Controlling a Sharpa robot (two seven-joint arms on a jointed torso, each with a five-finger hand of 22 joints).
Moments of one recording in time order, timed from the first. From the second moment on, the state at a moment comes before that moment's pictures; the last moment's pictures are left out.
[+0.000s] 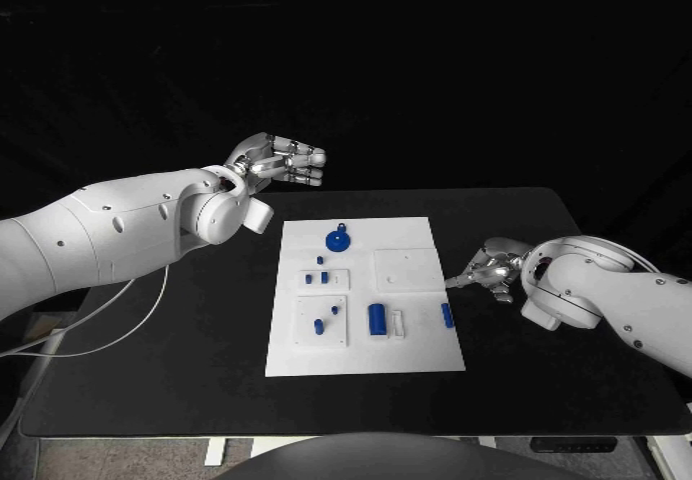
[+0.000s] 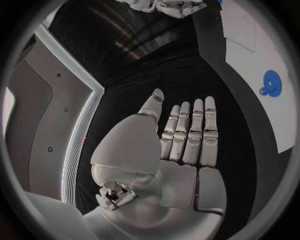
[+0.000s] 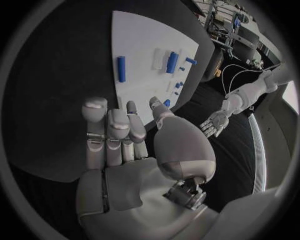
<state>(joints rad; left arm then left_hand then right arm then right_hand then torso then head) 1.30 -0.76 -0.12 1.19 -0.20 -0.12 0.35 1.34 0.03 -0.01 -0.04 0.12 1.00 0.14 0.06 0.06 1.08 0.14 0.06 0.06 1.07 0.14 0.06 0.07 0.09 1.03 0.14 0.08 0.07 0.98 -0.84 0.17 1.46 -1.21 0.04 -0.53 1.06 -0.03 0.15 -0.03 0.12 1.16 0.07 0.07 0.08 1.41 -0.03 1.14 1.27 1.46 -0.09 1.05 1.05 0.07 1.47 -0.11 0.68 1.31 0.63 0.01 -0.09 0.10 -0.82</state>
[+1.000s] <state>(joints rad) 1.30 -0.76 -0.12 1.19 -0.20 -0.12 0.35 1.34 0.03 -0.02 -0.04 0.12 1.00 0.14 0.06 0.06 1.08 0.14 0.06 0.06 1.07 0.14 0.06 0.07 0.09 1.03 0.14 0.08 0.07 0.94 -0.78 0.17 1.39 -1.24 0.12 -0.62 1.03 -0.10 0.18 0.09 0.05 1.12 0.07 0.07 0.08 1.40 -0.02 1.14 1.27 1.46 -0.09 1.05 1.05 0.07 1.47 -0.11 0.68 1.31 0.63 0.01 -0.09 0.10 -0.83</state>
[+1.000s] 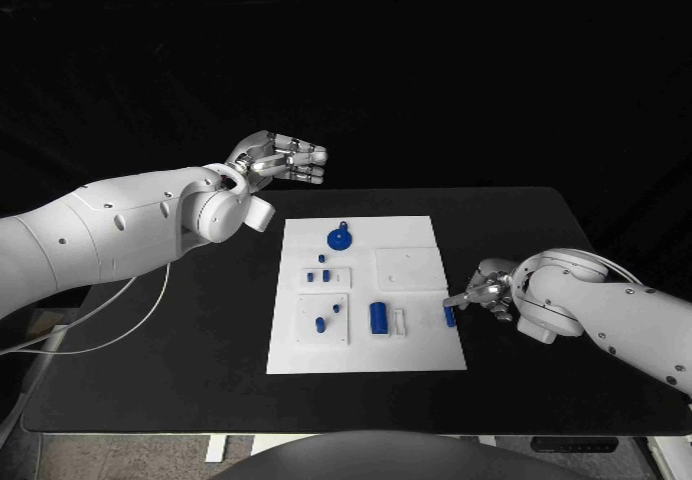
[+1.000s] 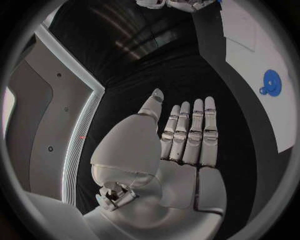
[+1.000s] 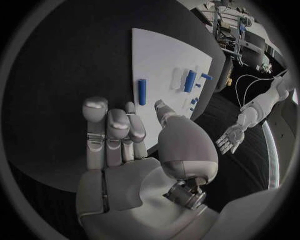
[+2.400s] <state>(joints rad) 1.30 -0.76 -0.12 1.19 -0.20 -0.12 0.35 1.34 0.03 -0.02 -0.04 0.12 1.00 0.14 0.06 0.06 1.08 0.14 0.06 0.06 1.07 0.14 0.06 0.07 0.09 1.03 0.14 0.08 0.07 0.93 -0.72 0.14 1.33 -1.23 0.13 -0.61 1.04 0.04 0.27 -0.16 0.11 1.15 0.06 0.07 0.08 1.40 -0.02 1.14 1.27 1.46 -0.09 1.05 1.05 0.07 1.47 -0.11 0.68 1.31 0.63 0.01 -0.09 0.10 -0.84</state>
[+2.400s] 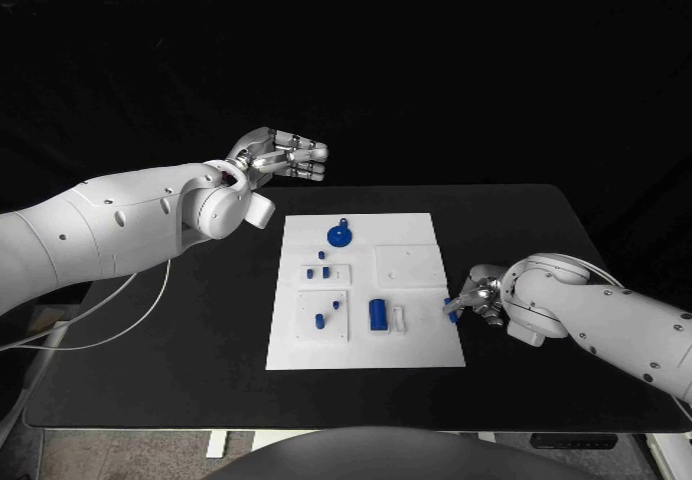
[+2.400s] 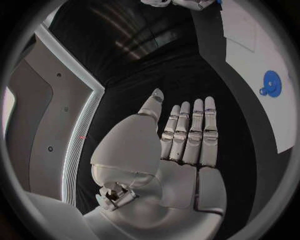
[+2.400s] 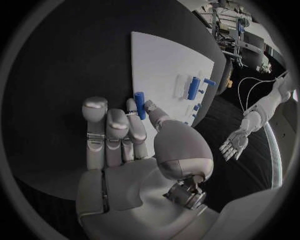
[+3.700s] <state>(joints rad) 1.30 -0.77 -0.12 1.19 -0.20 -0.12 0.35 1.34 0.03 -0.02 -0.04 0.12 1.00 0.14 0.06 0.06 1.08 0.14 0.06 0.06 1.07 0.14 0.06 0.07 0.09 1.03 0.14 0.08 0.07 0.92 -0.79 0.15 1.35 -1.20 0.04 -0.53 1.07 0.06 0.30 -0.22 0.18 1.22 0.03 0.06 0.14 1.41 -0.04 1.13 1.26 1.45 -0.09 1.04 1.03 0.05 1.47 -0.11 0.67 1.31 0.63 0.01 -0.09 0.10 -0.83</state>
